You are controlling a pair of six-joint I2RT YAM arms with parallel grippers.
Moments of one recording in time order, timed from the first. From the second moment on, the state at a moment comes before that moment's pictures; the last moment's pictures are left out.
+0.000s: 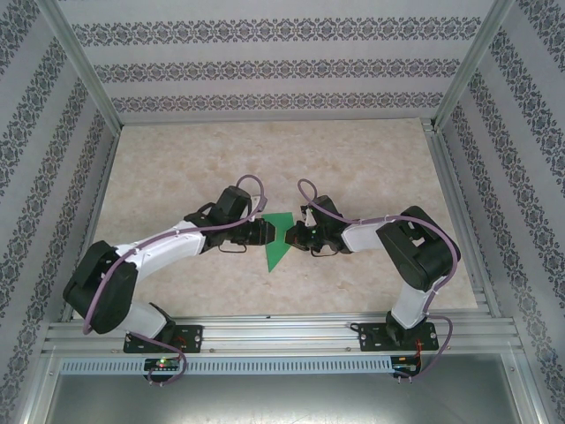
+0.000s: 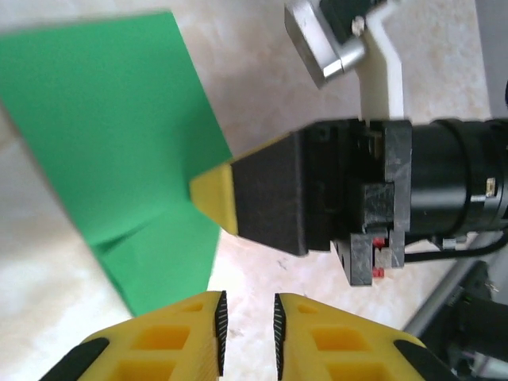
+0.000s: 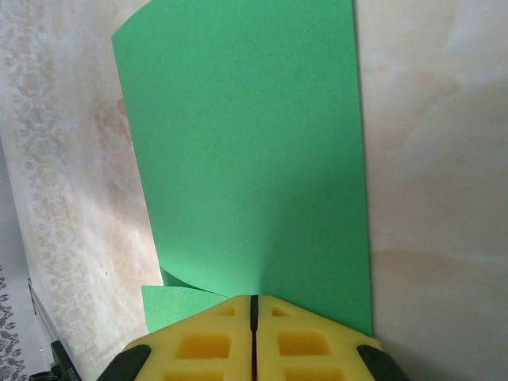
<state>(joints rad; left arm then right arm) -0.61 1.46 0.82 -0.22 0.41 -0.61 0.57 1.78 0.71 0.20 -0.49 0.89</state>
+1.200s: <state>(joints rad) -0.65 1.73 0.81 -0.15 0.47 -0.66 0.62 1.71 0.71 0.17 -0.51 0.89</state>
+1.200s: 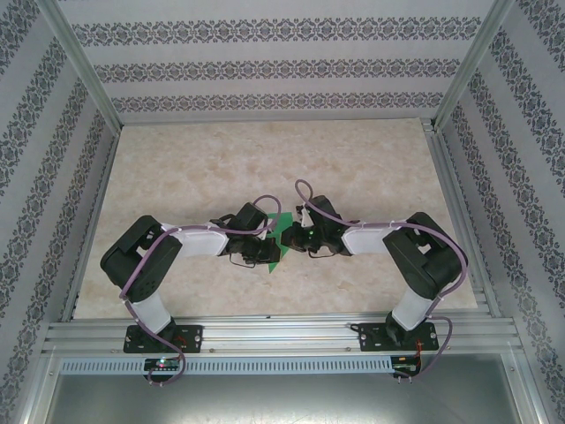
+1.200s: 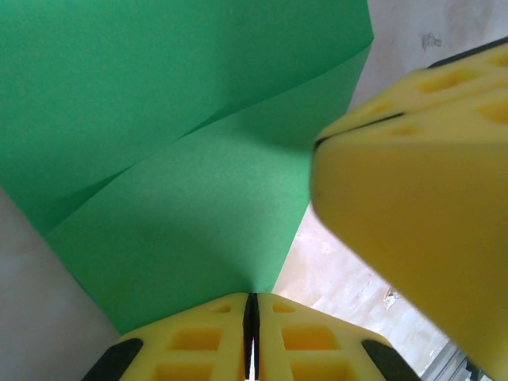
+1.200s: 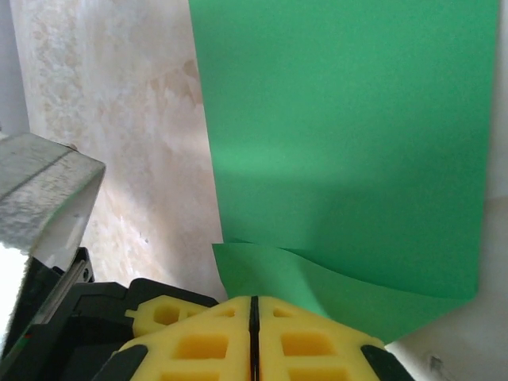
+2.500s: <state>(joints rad) -0.65 1.72 0.72 0.03 0.53 -0.95 0.61 1.79 0.69 0.26 -0.50 0.94</state>
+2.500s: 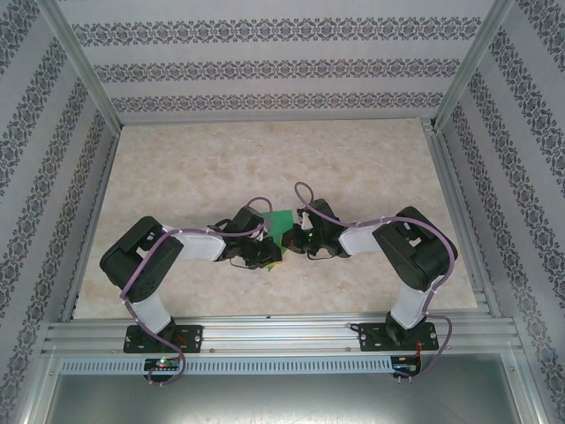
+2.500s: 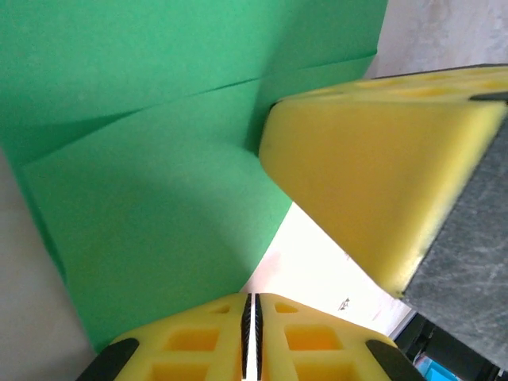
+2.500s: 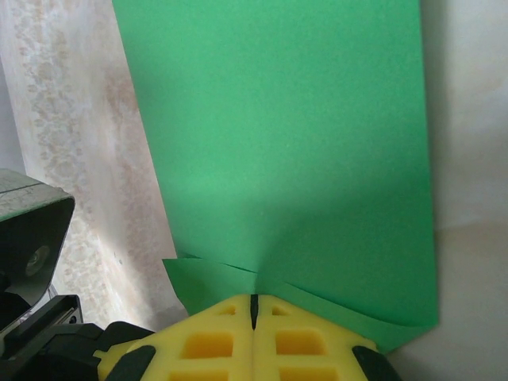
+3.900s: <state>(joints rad) -0.65 1.64 0.79 -0.13 0.44 -0.89 0.61 1.76 0.70 0.21 -0.45 0.95</state>
